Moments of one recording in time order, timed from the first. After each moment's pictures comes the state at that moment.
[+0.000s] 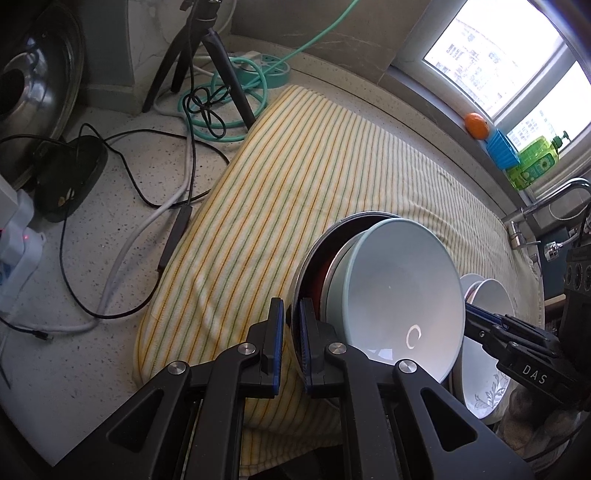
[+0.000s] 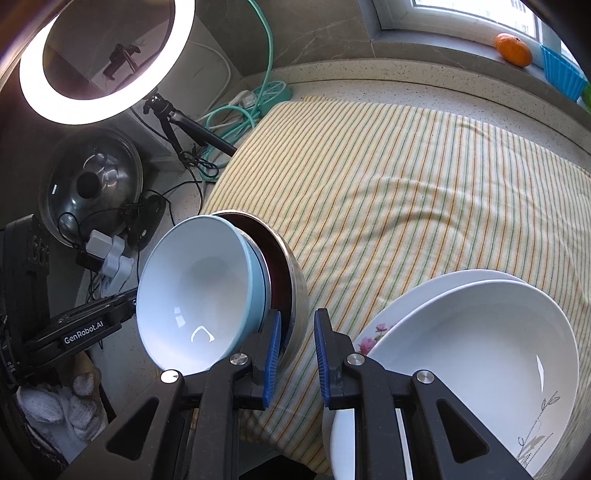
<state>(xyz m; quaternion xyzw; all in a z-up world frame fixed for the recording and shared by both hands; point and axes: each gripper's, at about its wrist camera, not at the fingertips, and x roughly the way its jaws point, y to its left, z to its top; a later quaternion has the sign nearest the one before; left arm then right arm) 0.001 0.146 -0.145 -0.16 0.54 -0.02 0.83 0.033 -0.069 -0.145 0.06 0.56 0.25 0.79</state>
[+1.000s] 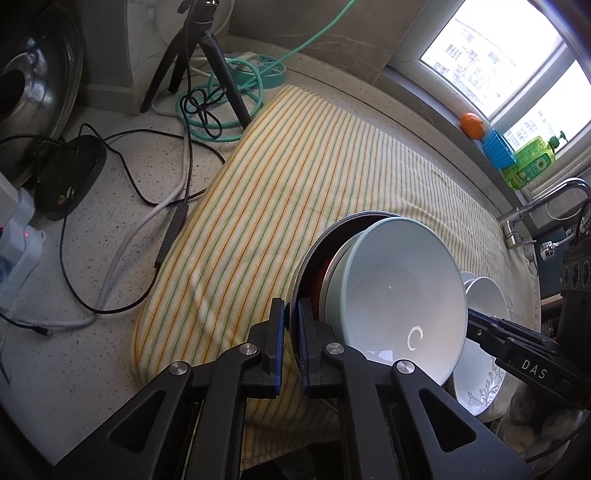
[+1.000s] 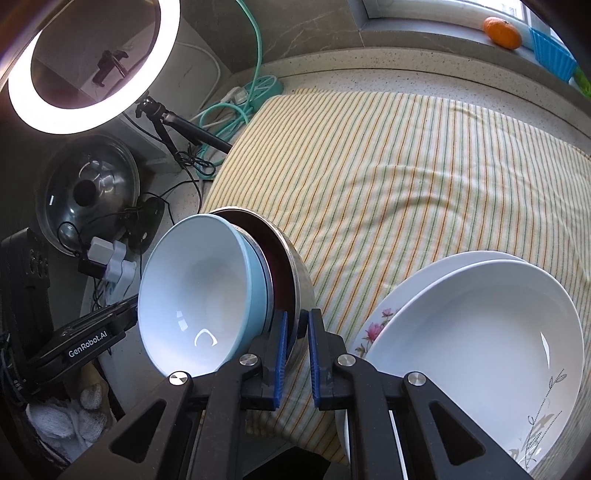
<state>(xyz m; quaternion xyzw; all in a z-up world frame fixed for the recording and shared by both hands) -0.003 0.142 -0.137 -0.16 0.54 -0.02 0.83 0.032 -0.076 -0.137 0.08 0.57 0.23 0.78</state>
